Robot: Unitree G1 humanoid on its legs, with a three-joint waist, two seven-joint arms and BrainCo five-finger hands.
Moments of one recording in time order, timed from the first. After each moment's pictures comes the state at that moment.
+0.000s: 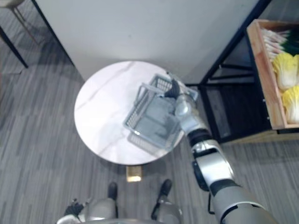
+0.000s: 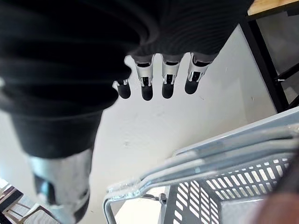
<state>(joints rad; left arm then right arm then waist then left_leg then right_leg) 0.10 0.11 0.19 1.06 -0.15 -0.12 0.16 -0.89 -0.29 0.18 0.88 -0.42 -0.05 -0.16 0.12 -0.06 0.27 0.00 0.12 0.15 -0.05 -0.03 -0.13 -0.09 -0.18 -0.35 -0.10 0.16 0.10</state>
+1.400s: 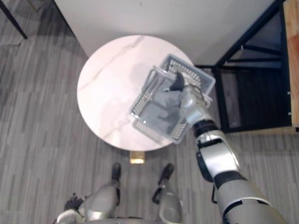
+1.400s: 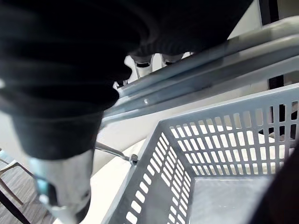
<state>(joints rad) 0.07 0.12 0.16 1.06 -0.23 -0.14 0.19 -0.98 -0.37 0.21 0.97 -0.51 -0.06 -0.16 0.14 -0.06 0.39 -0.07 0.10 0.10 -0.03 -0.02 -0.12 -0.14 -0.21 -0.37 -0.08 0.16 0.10</state>
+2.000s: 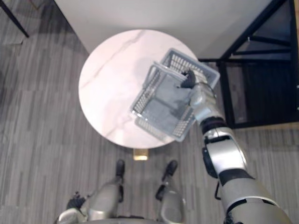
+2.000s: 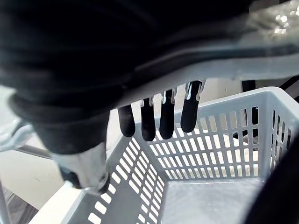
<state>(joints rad) 0.07 0.12 0.14 1.06 -0.23 -0.14 0.18 -1.02 -0.42 0.17 1.04 -0.55 -0.05 -0.16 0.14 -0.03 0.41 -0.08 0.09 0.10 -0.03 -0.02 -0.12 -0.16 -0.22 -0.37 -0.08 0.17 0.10</state>
